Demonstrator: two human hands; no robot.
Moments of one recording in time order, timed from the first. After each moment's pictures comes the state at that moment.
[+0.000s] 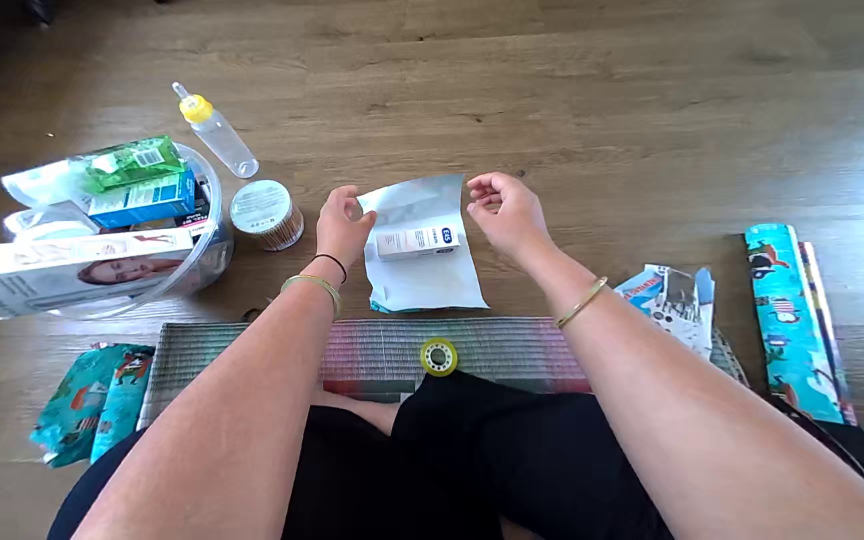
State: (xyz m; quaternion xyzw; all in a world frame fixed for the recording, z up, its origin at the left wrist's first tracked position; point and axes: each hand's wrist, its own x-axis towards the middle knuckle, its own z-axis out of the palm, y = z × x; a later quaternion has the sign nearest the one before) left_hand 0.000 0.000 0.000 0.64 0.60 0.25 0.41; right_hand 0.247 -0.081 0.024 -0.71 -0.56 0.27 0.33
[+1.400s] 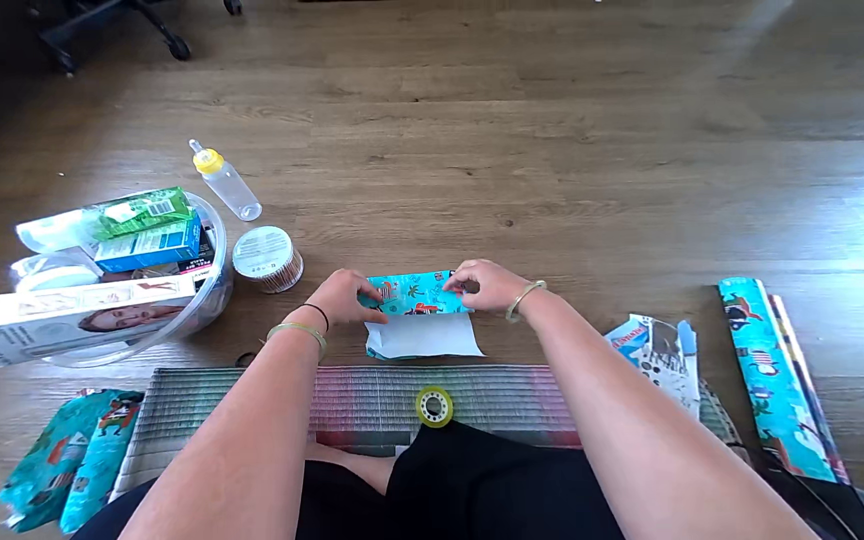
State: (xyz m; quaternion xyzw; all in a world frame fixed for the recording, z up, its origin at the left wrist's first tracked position) left_hand -0.023 0.006 -0.012 0.84 0.39 -0.03 0.37; right_hand 0.273 -0.067 -0.002 -0.60 -0.70 0.39 0.05
